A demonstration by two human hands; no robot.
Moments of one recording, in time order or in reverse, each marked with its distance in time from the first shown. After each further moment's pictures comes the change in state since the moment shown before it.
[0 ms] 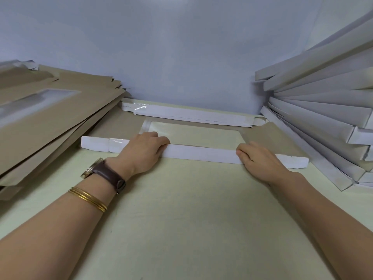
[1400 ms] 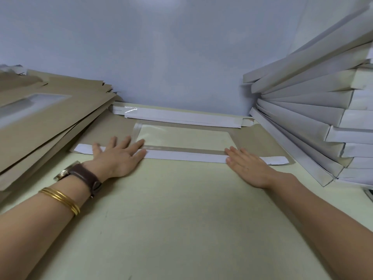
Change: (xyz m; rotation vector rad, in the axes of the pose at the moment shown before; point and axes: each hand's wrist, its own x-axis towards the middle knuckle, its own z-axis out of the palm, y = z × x) left_hand -0.009 -0.038 0.011 0.151 -0.290 -0.397; right_hand -0.009 0.023 0.011 -0.075 -0.334 0.091
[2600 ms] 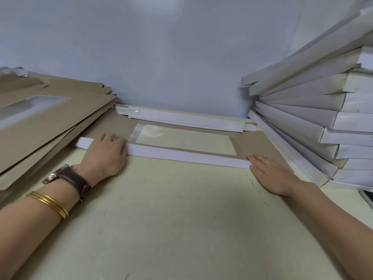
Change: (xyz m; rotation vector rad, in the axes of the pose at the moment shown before) left_hand -0.014 -0.010 -0.014 -0.036 0.360 0.106; right_hand -0.033 0.043 -0.009 -0.059 0.021 0.166
